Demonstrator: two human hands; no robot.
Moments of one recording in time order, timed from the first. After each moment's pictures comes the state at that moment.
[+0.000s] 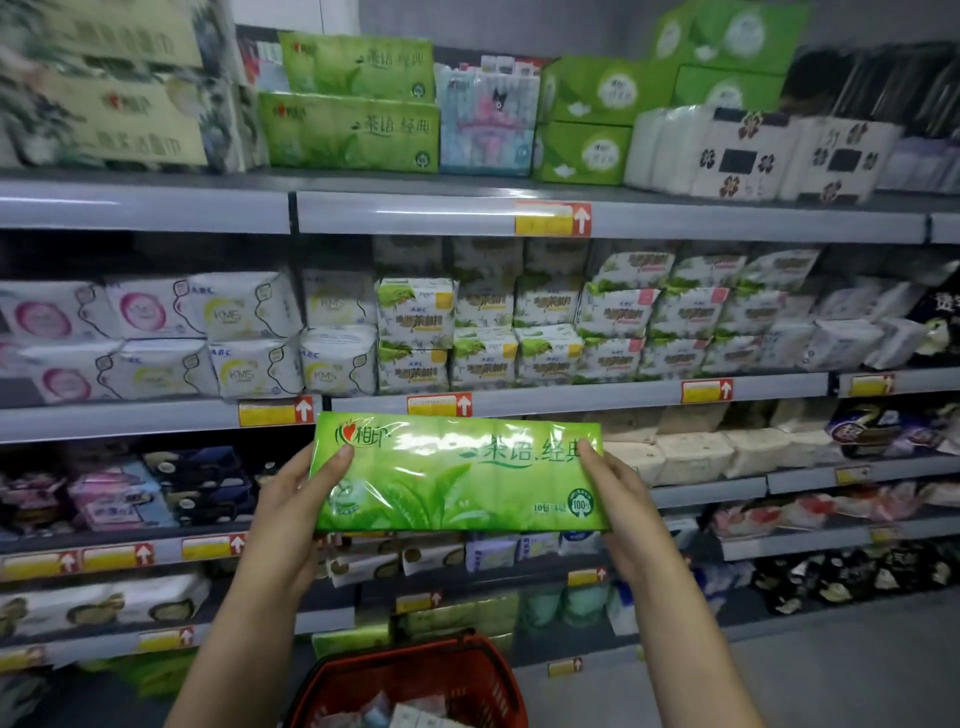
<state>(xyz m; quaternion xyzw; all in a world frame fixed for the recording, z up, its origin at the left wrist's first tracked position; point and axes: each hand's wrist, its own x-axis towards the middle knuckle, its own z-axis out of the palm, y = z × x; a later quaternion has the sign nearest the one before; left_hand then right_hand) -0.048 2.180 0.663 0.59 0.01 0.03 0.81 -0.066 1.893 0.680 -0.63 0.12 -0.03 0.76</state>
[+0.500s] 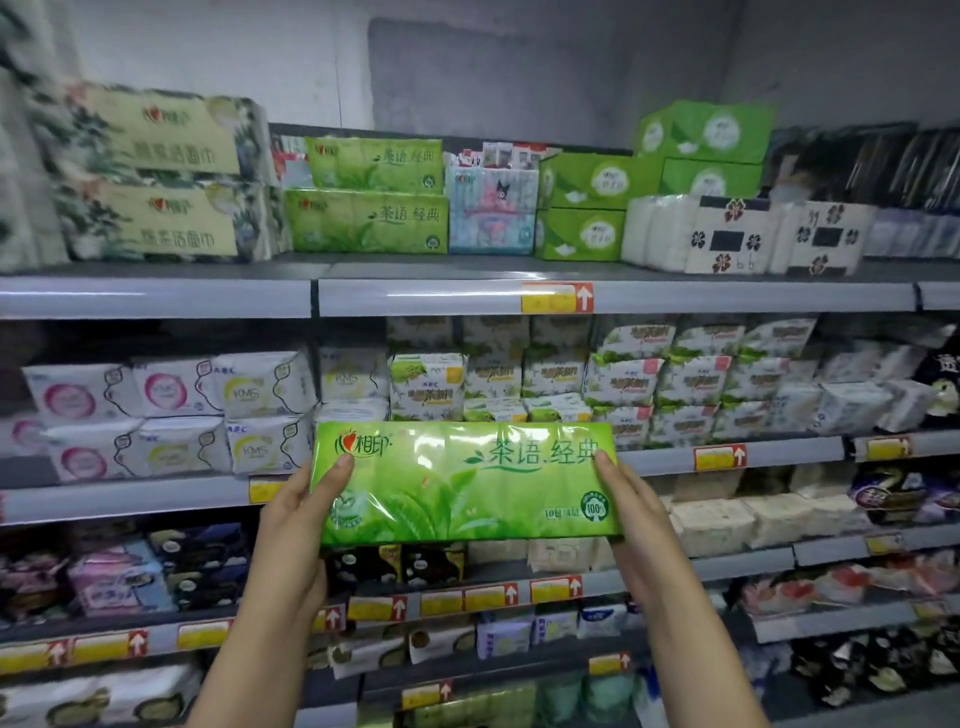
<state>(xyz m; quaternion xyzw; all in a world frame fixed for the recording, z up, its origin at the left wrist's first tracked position) -0.021 2.179 0.711 0.54 0.01 0.10 0.84 -0.046 1.905 0.731 -0.59 0.08 -0.09 0.80</state>
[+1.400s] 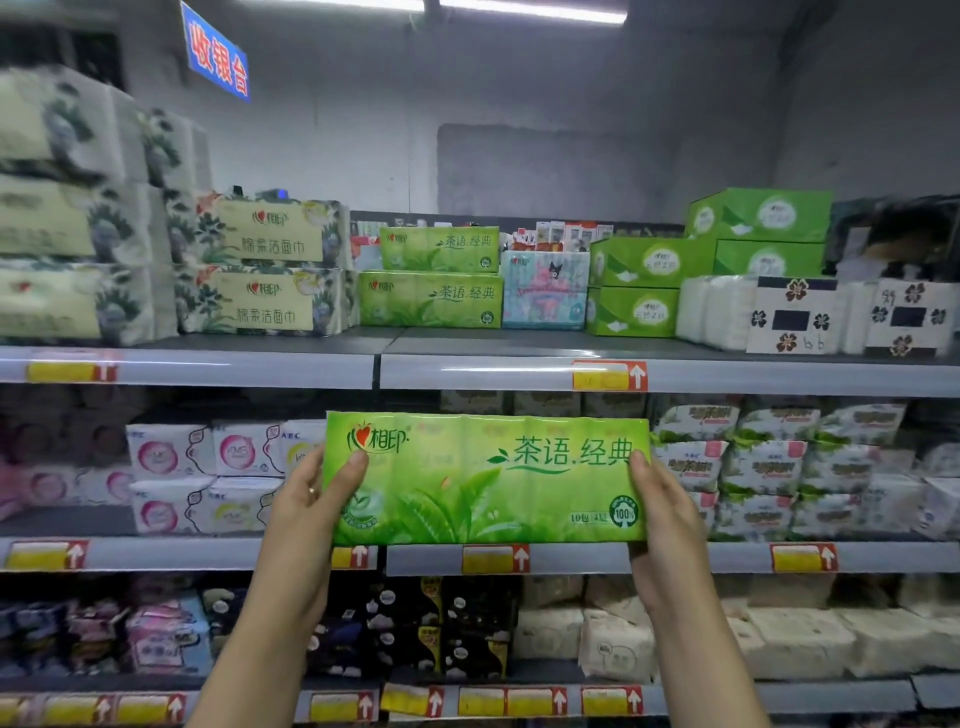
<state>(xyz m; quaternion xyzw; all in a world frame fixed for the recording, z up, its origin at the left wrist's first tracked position) -0.024 2.195 0.782 0.56 -0.11 0.21 0.79 -0.004 1.933 0.782 -0.53 -0.01 -0.19 0.82</state>
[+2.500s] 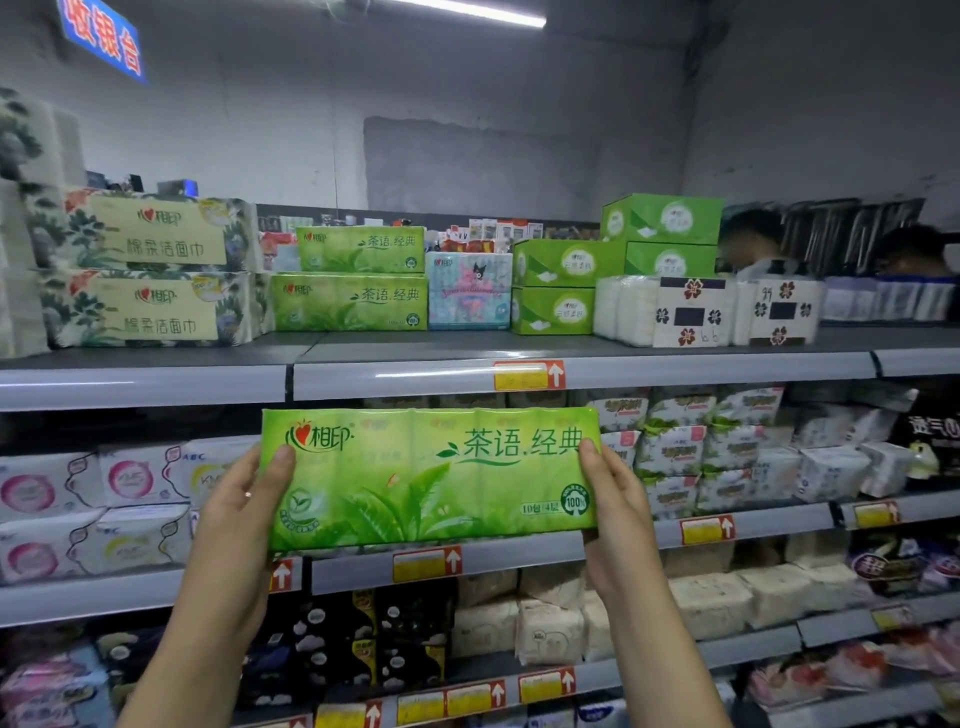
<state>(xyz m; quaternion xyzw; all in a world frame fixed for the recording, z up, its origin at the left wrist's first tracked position) -0.009 2.179 0.790 0.56 -0.11 0.20 0.79 -0.014 1.907 0.795 -0.52 0.00 -0.21 0.83</state>
